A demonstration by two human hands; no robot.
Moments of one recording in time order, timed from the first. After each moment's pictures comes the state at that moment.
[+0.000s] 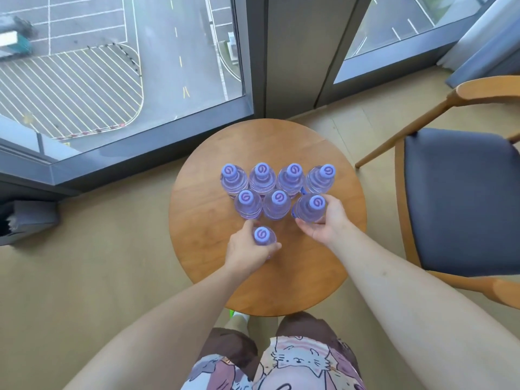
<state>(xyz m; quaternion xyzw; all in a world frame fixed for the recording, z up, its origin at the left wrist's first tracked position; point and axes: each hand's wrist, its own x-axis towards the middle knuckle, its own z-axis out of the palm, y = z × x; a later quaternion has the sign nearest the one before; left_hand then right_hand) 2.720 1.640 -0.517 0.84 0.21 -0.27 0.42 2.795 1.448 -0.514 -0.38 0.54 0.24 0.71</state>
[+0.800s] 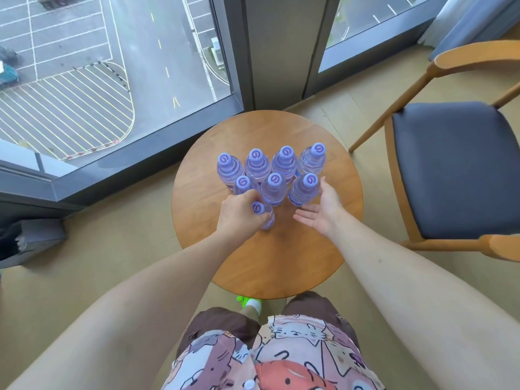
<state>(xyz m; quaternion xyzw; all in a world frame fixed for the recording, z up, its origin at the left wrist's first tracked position) 2.752 1.657 -0.492 0.94 0.02 -0.18 0.30 2.761 1.454 -0.501 -0.43 0.51 0.23 0.71</state>
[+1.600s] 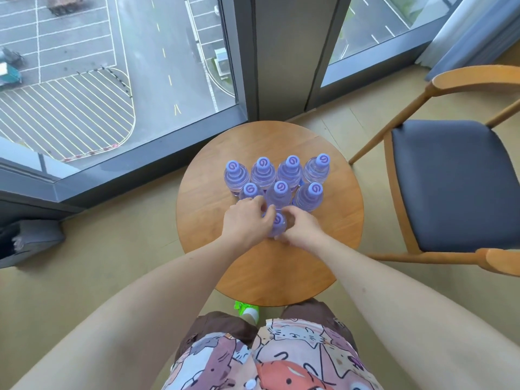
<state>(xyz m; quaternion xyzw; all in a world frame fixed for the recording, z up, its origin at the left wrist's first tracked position) 2.750 1.651 -0.469 0.95 0.02 -0.19 0.25 2.734 1.497 -0.493 -0.82 0.18 0.35 0.41</state>
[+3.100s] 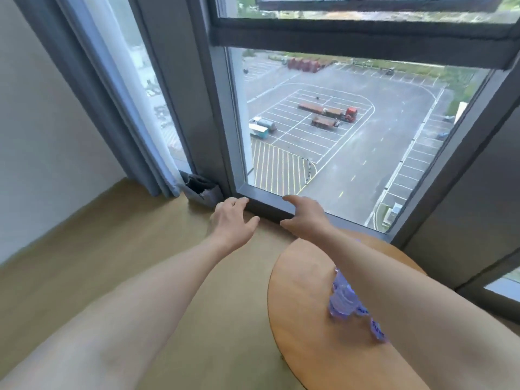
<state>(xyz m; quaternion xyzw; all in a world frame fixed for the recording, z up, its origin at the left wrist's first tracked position) 2.554 1.786 -0.300 0.88 0.42 0.11 0.17 2.717 1.668 -0.288 -0.85 -0.42 0.19 0.25</state>
